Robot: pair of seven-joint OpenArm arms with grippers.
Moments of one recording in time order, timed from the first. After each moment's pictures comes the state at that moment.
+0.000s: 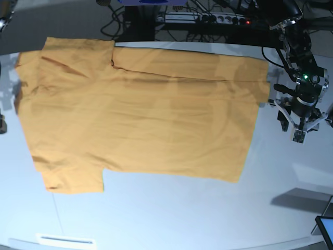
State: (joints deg) left arm 6.5 -17.3 -29.6 108.1 2.6 -33.3 47.7; right arm 8.9 36.5 27.6 72.9 31.7 41.0 -66.0
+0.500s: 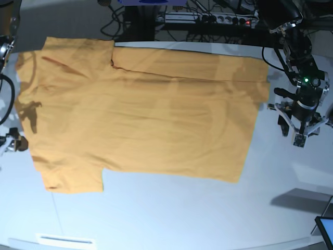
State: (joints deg) left arm 4.9 -17.4 -29.2 108.1 2.7 -33.3 47.9; right arm 22.3 32.8 21.0 56.1 33.9 41.2 -65.6
